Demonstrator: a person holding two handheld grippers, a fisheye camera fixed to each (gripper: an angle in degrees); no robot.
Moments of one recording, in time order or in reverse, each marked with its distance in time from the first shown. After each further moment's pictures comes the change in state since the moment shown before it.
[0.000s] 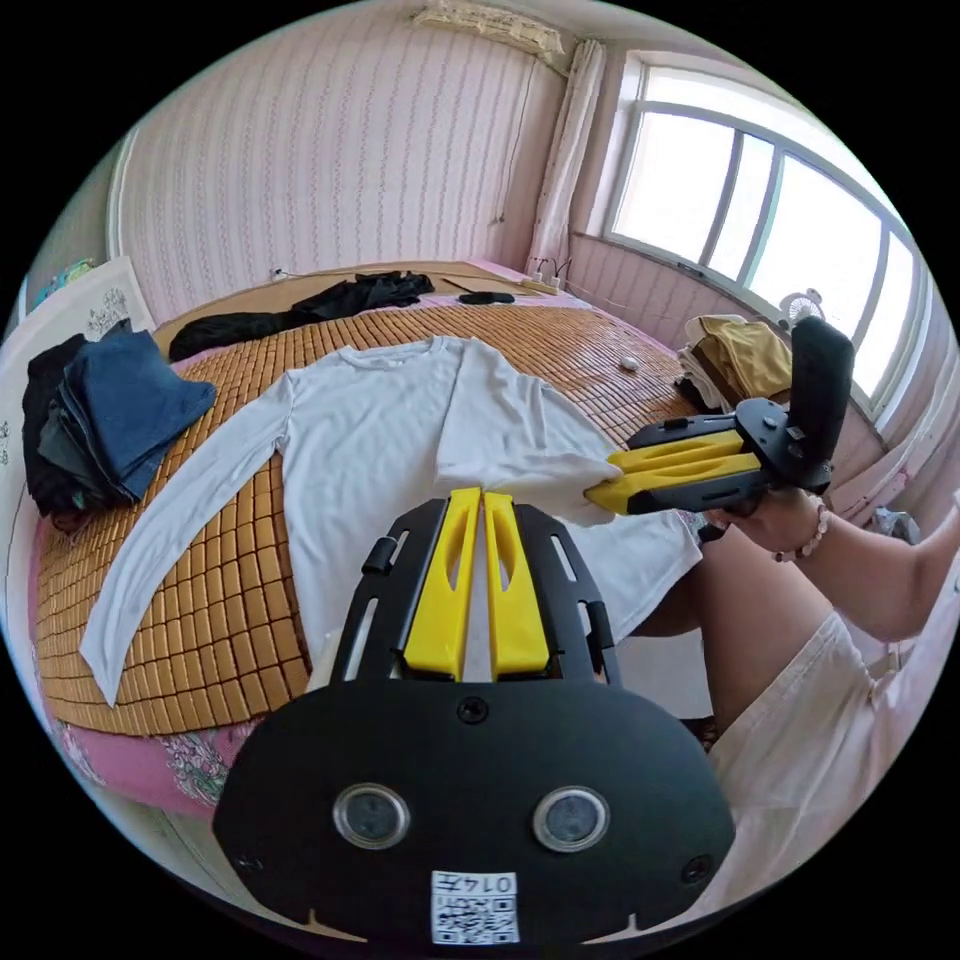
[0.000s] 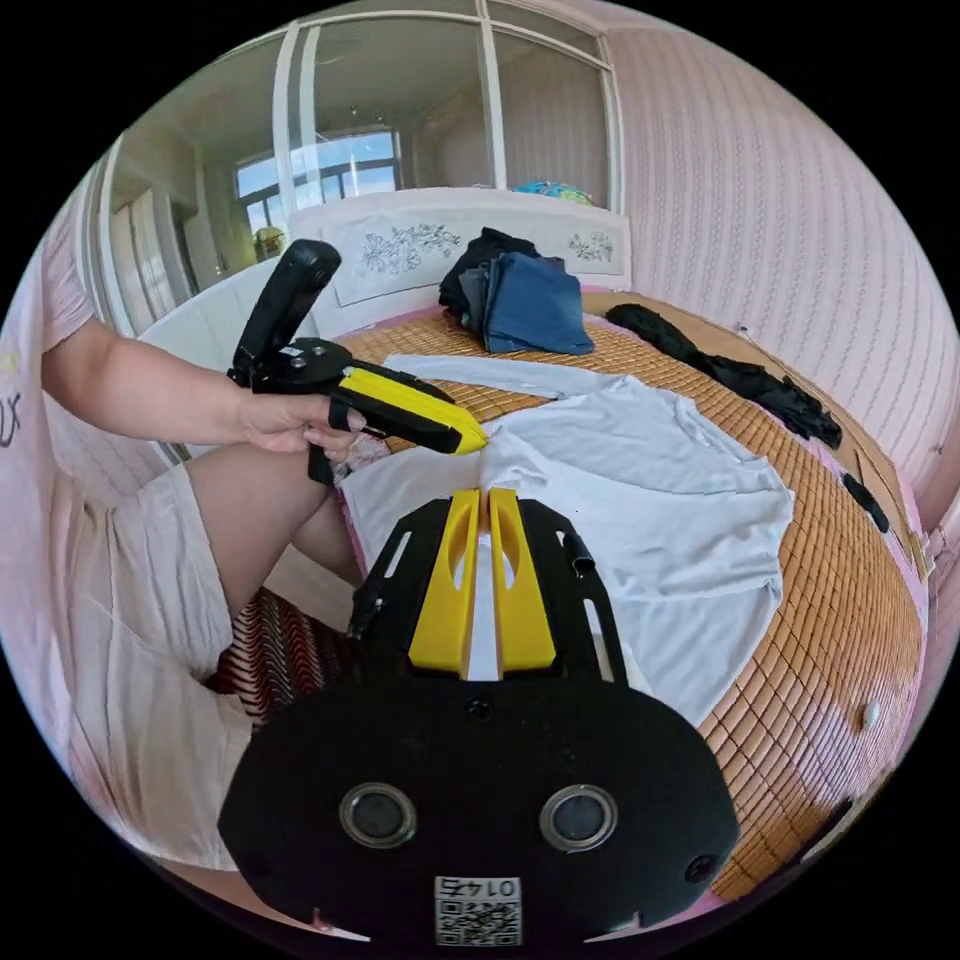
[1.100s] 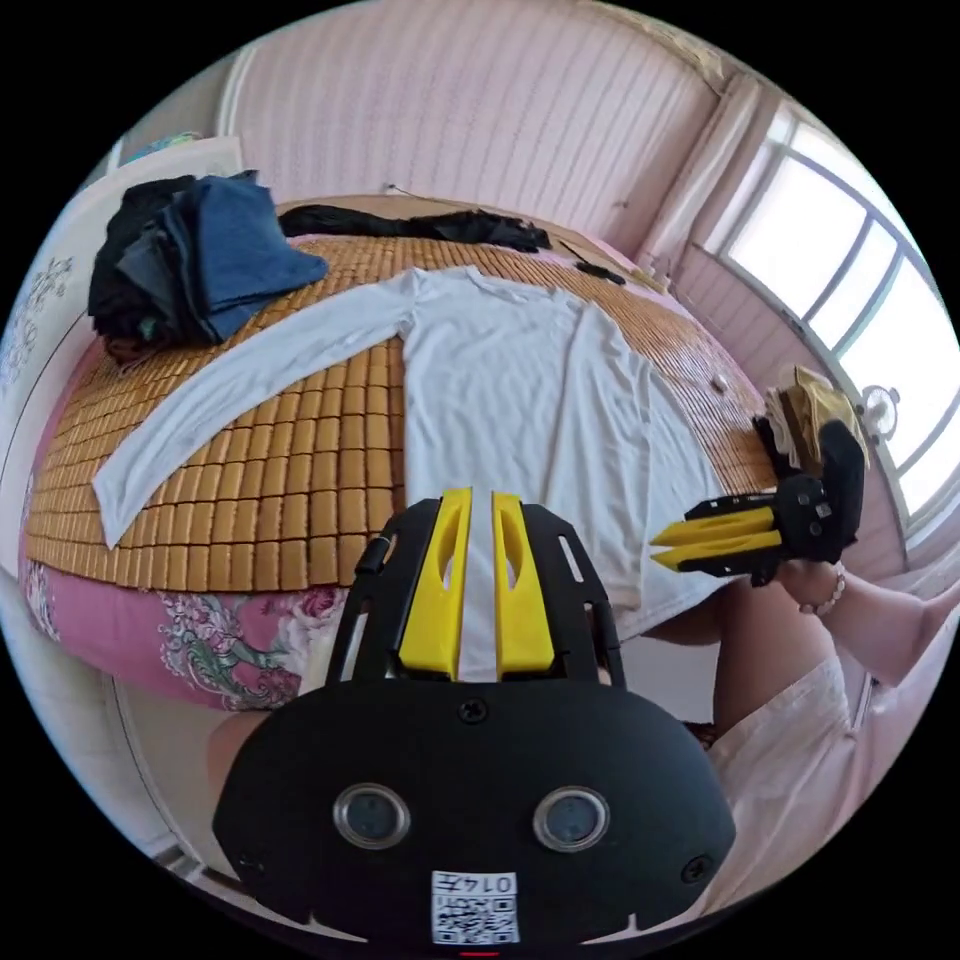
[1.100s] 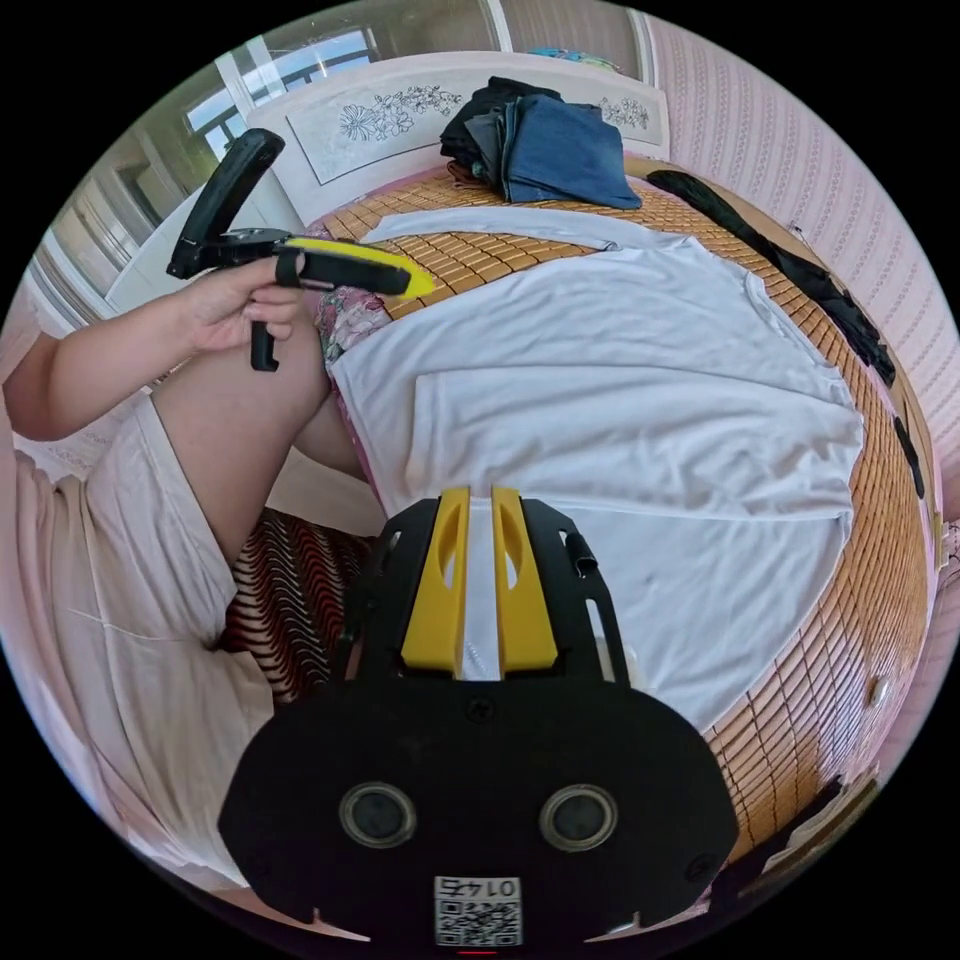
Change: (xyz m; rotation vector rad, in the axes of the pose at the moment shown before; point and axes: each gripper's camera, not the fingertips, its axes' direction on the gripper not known) left arm -0.224 0.109 -0.111 0.033 -0.173 -0.342; right arm 0.014 -0.160 0.154 -0.343 0.007 0.130
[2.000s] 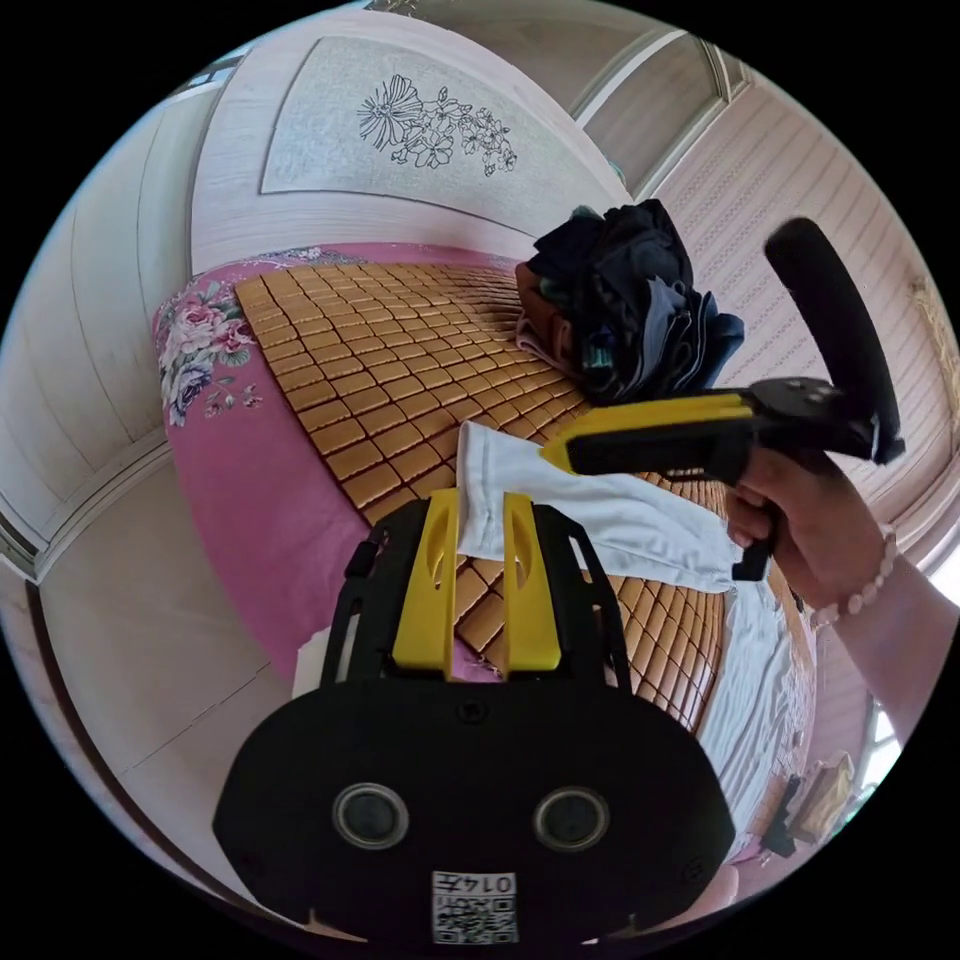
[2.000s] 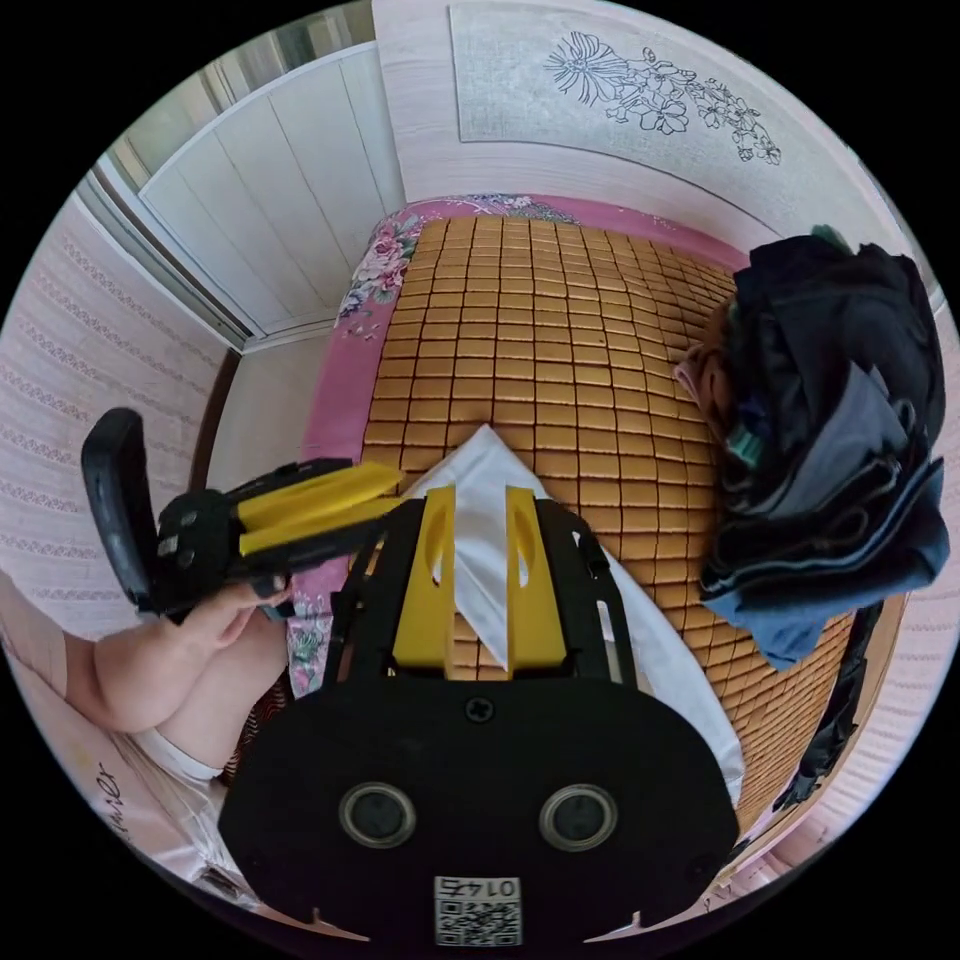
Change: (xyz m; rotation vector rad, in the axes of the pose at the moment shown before) left arm -0.343 0.064 -0.068 0.203 -0.298 -0.741; right arm -0.161 -0.554 0.164 -0.165 -0.040 -0.545
